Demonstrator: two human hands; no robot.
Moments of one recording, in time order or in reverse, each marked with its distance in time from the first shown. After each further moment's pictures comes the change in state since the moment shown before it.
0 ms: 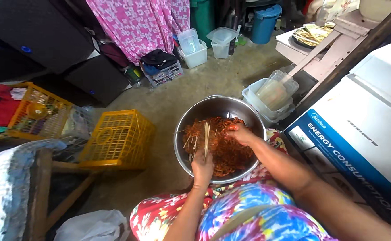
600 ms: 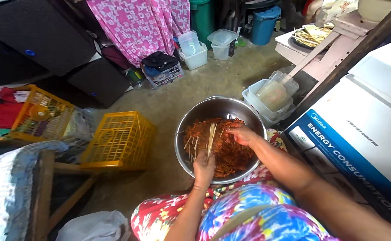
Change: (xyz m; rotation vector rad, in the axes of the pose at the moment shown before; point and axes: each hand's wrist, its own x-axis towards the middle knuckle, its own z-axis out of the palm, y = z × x) left_hand -0.001 -0.002 -0.001 -0.087 -0.077 0.049; right_hand -0.005 -0.010 0.002 0.447 -0.019 0.142
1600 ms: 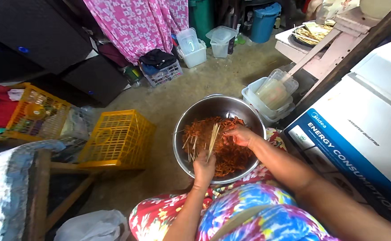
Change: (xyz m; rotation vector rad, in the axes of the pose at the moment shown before) left_hand 0.001 0.000 0.001 0.109 -0.020 -0.009; right_hand -0.005 0.000 0.002 0.017 -0.062 0.105
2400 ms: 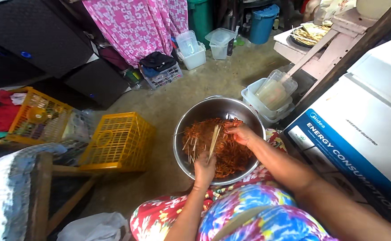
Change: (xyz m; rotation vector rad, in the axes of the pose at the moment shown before) left_hand 0.002 0.000 0.000 -0.014 -0.044 -0.013; right_hand 0.009 0.001 -0.002 0.072 0.215 -0.179
